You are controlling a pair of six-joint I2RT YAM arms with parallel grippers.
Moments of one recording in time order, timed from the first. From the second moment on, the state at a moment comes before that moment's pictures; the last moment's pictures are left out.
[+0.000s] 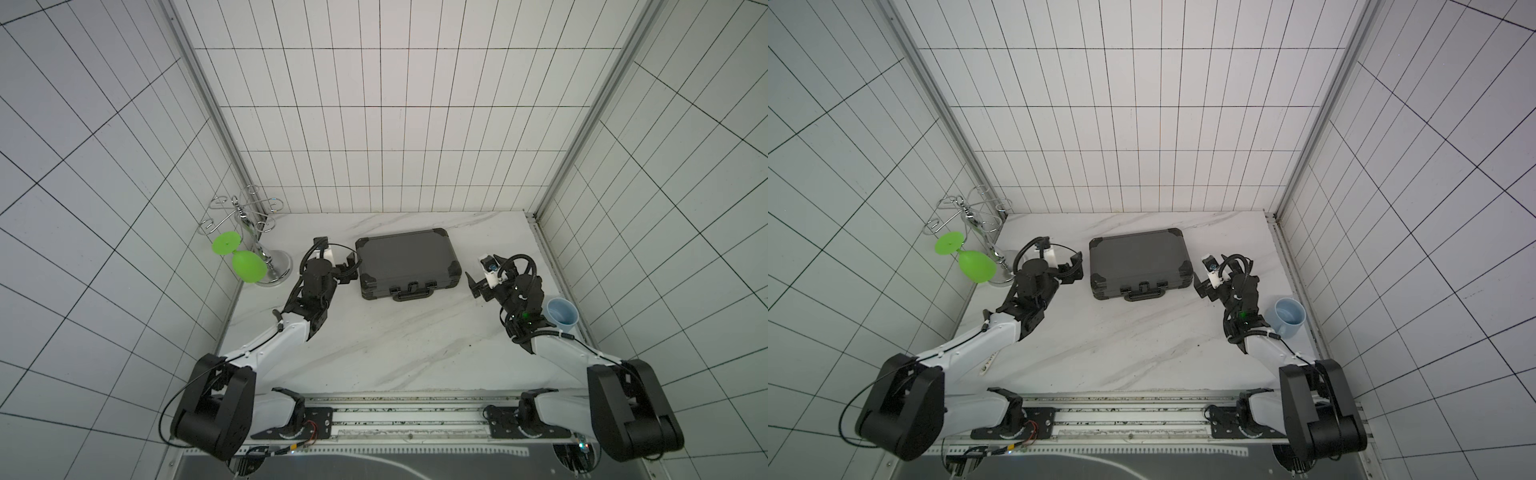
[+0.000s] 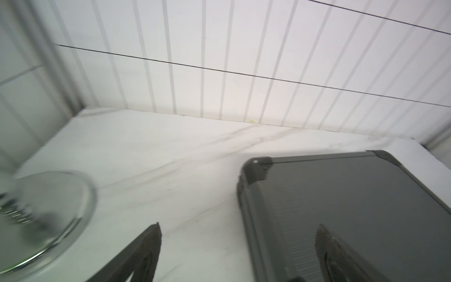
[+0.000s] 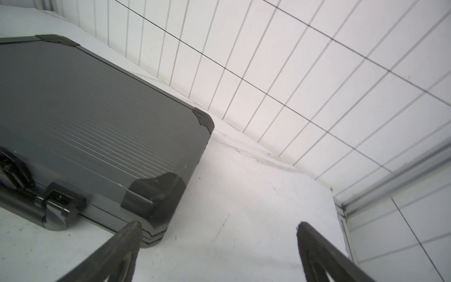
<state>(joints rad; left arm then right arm) -0.29 1.23 0.59 0.37 -0.28 -0.24 0.13 1.24 0.38 0.69 -0.14 -0.39</state>
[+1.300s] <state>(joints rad) -0.13 1.57 0.33 1.09 -0.43 -0.06 -0.04 1.54 0.20 1.13 0.02 -0.04</state>
